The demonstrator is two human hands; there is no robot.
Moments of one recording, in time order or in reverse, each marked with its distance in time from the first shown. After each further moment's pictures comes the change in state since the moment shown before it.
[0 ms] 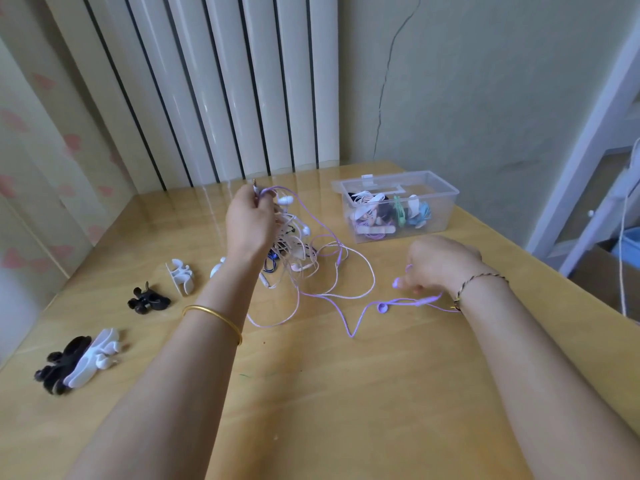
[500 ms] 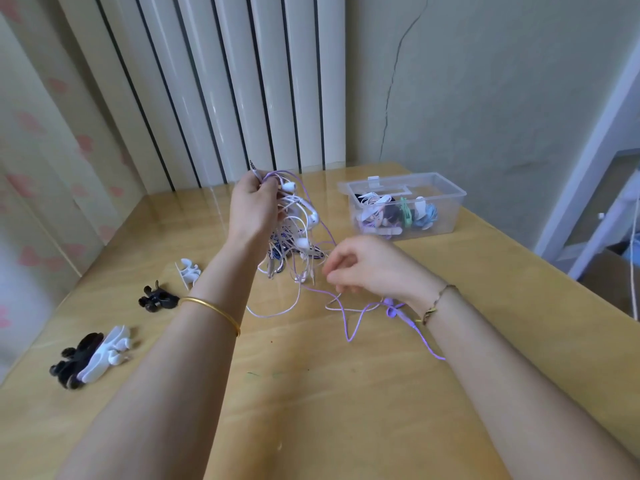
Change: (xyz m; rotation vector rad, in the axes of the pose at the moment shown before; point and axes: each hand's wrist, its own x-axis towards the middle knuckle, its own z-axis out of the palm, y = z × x) left_hand -0.006 0.031 -0.010 -0.227 -0.078 -0.089; right_hand -0.021 -0.061 0.005 0.769 -0.002 -0.563
